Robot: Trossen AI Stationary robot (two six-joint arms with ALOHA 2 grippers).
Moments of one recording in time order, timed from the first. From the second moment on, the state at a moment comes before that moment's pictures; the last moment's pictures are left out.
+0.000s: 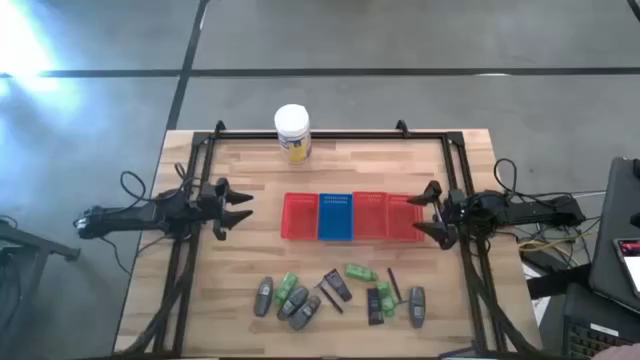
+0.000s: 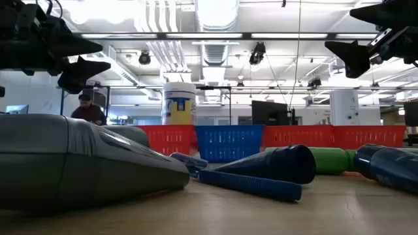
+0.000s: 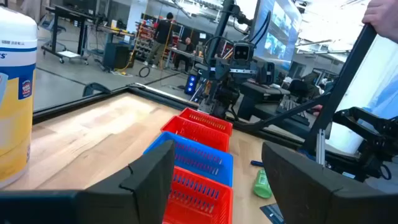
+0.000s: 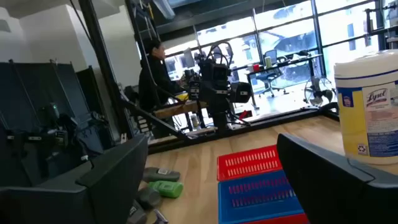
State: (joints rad) left arm 0.03 0.00 0.01 0.03 -0.11 -0.30; right arm 0.10 0.05 0.01 0.21 0.07 0.28
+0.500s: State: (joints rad) left arm 0.03 0.00 0.01 0.03 -0.11 -0.30; right arm 0.10 0.05 0.01 0.21 0.07 0.28
